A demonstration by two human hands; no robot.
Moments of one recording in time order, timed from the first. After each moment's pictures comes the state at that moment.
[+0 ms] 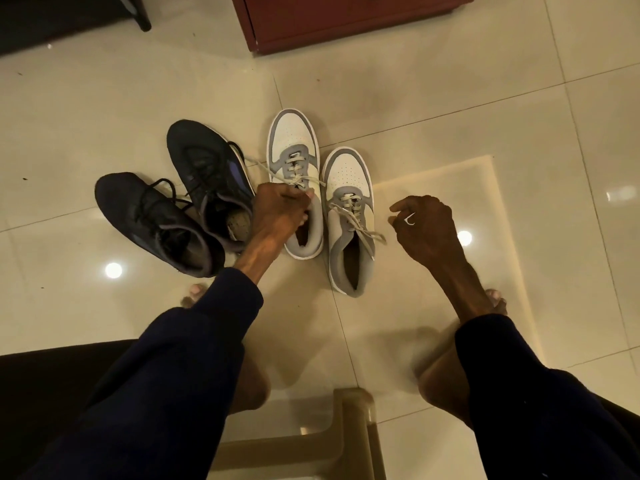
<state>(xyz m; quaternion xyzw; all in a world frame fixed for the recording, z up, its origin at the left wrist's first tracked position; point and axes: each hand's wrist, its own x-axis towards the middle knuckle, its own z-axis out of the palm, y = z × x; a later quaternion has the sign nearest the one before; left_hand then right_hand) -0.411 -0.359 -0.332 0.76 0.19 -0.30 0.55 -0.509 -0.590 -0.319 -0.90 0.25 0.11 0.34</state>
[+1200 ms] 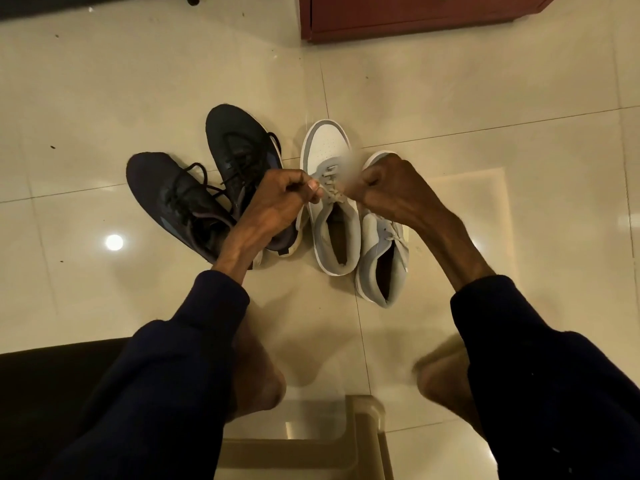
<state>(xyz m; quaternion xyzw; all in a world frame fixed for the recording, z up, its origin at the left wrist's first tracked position) -0.378 -0.296 -0.322 0.80 0.00 -0.29 0.52 -0.395 -0.503 -0.296 -0.89 0.10 0.25 0.36</state>
